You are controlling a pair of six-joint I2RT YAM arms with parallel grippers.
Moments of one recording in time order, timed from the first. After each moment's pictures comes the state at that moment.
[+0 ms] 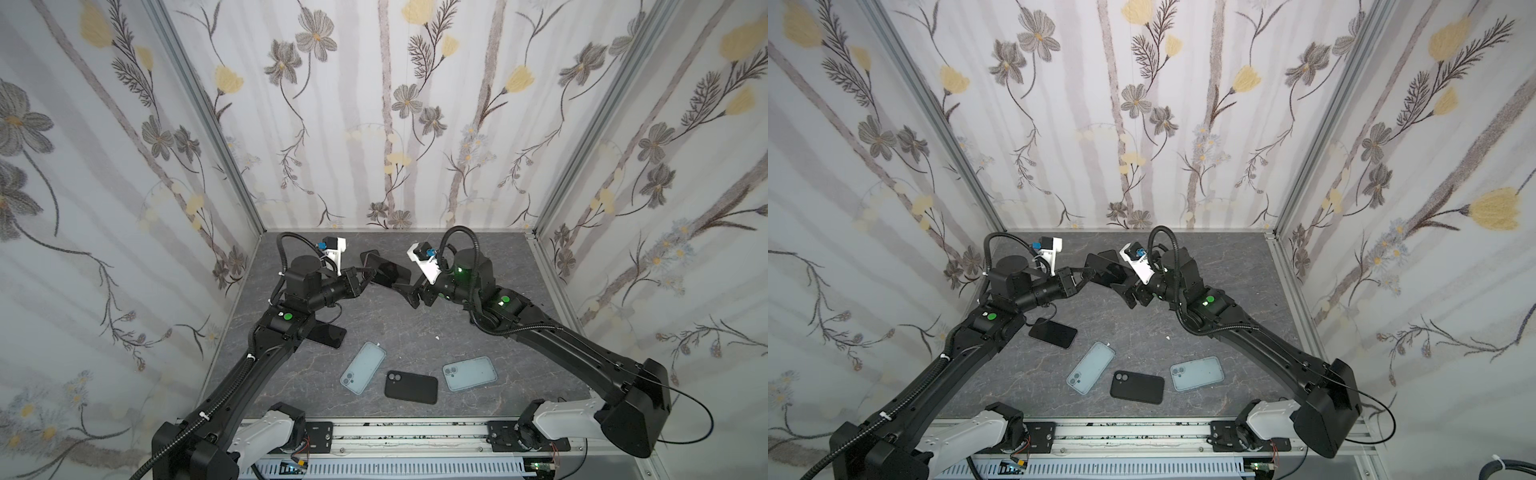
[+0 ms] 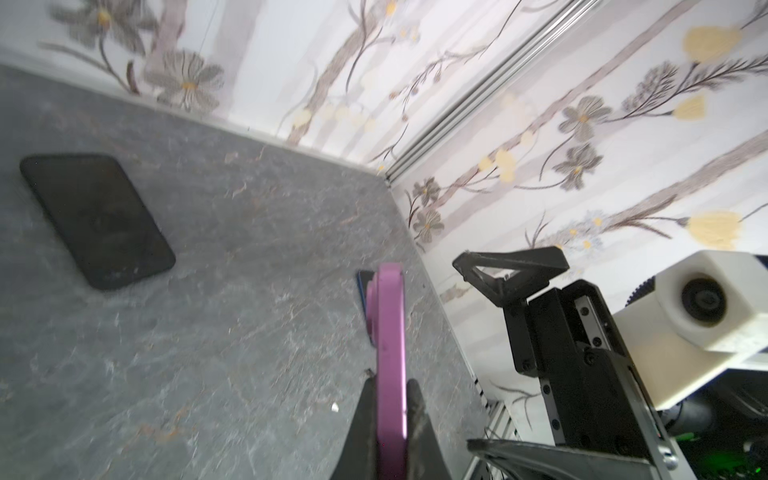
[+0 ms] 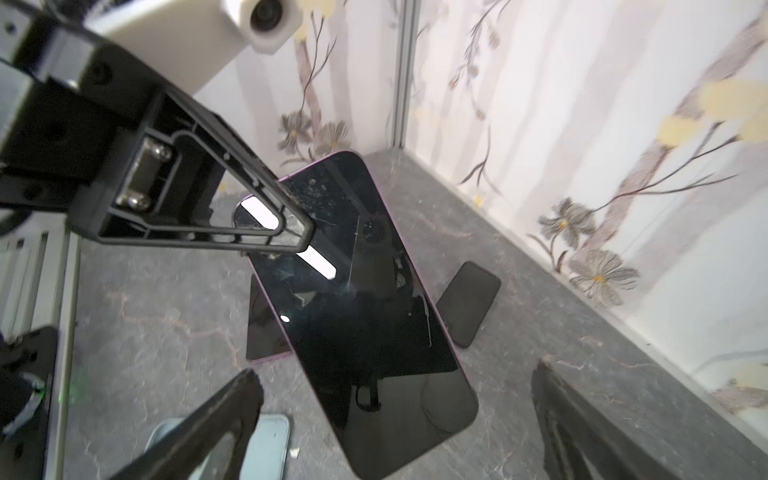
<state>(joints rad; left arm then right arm) -0.37 1.06 0.91 -0.02 0.51 -0.72 0.75 1.29 1.13 -0.07 -0.19 -0.12</state>
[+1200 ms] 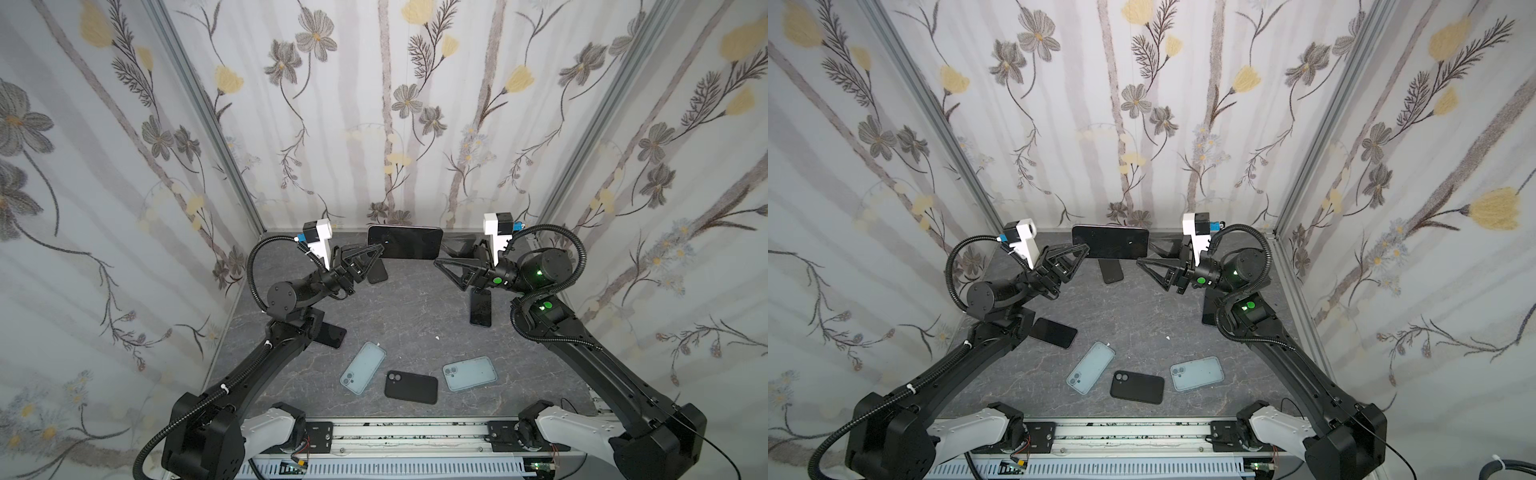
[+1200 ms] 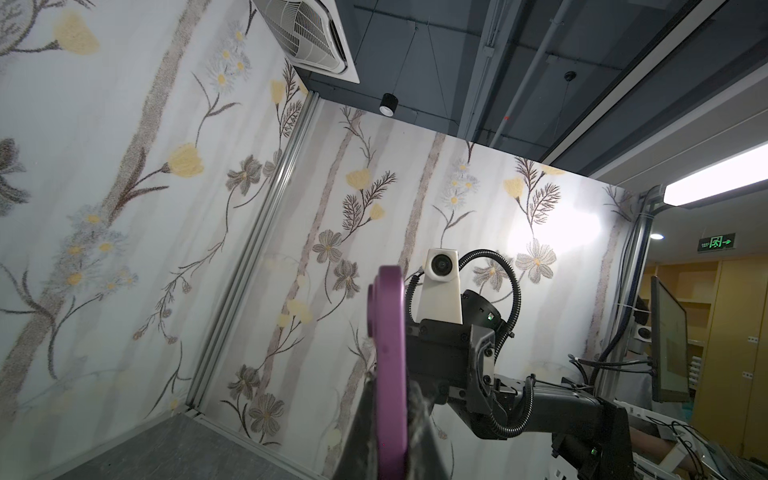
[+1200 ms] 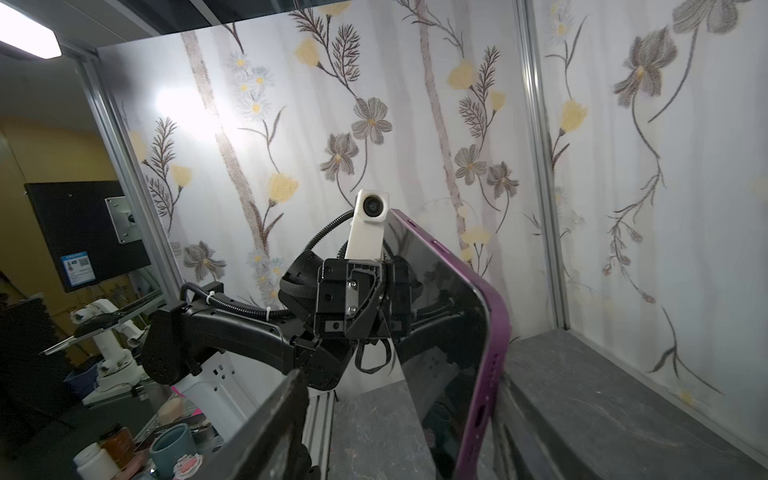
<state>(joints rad) -0.40 1.17 0.81 1.16 0.72 -0.97 0.51 1.14 1.05 0.53 -0.88 0.56</state>
